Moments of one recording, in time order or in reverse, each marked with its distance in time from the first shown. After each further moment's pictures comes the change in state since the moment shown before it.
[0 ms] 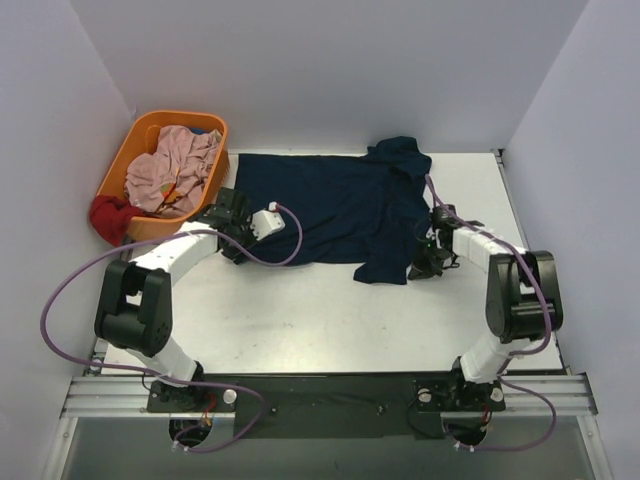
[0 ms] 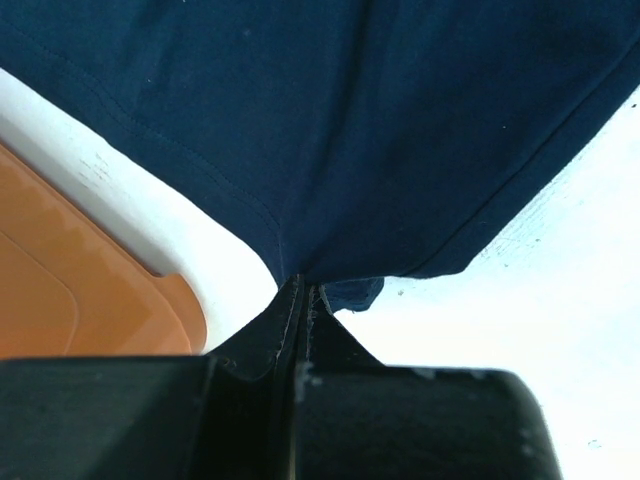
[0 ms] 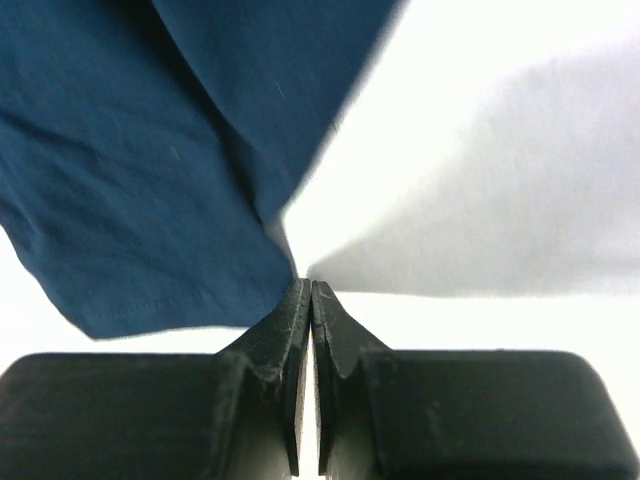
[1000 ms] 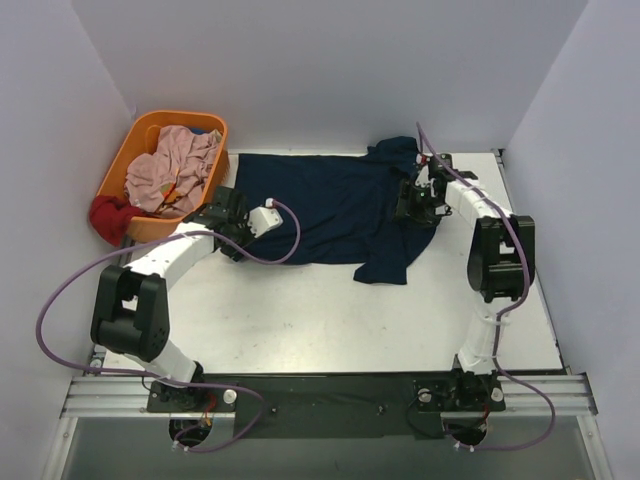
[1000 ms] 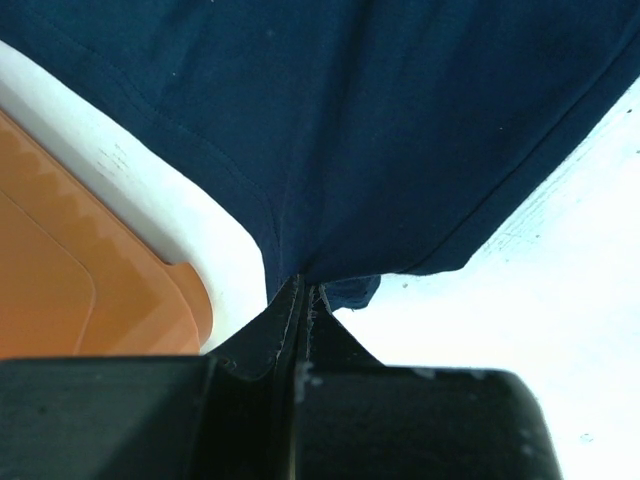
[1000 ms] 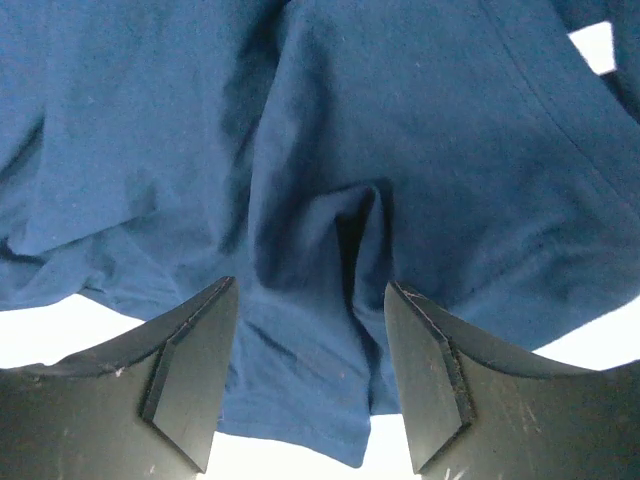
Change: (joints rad) left arm 0.011 -0.035 0.002 -0.006 0.008 -0.023; right arm -0.033 0.285 0.548 -0.084 -0.153 -0.180
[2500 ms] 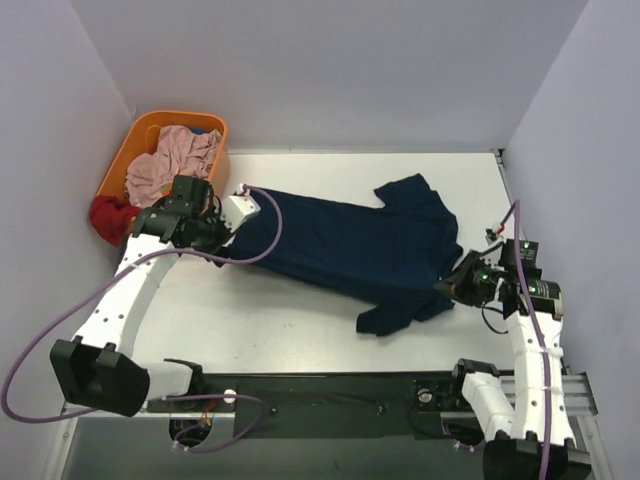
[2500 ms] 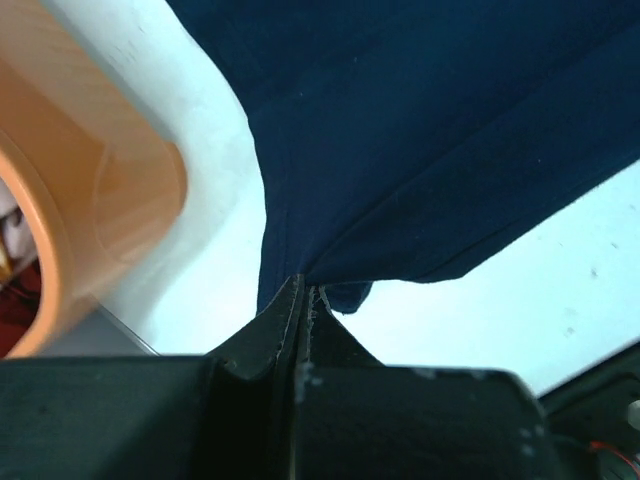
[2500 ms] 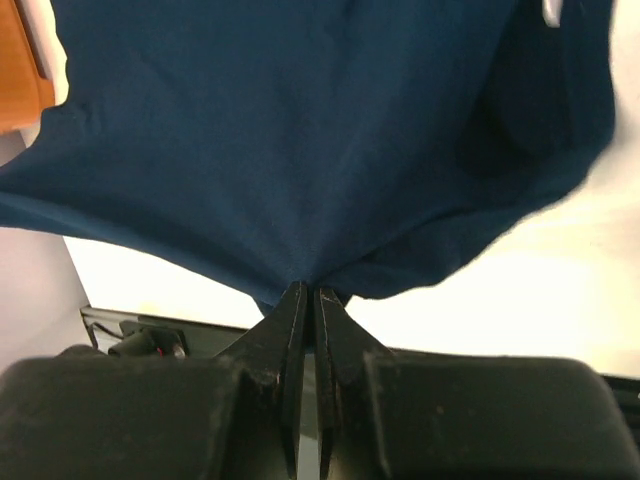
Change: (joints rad) left arm 0.058 -0.284 0.178 -0.443 0.095 -0.117; right arm -0.259 -1.143 -0.675 -0.324 -0.163 0.175
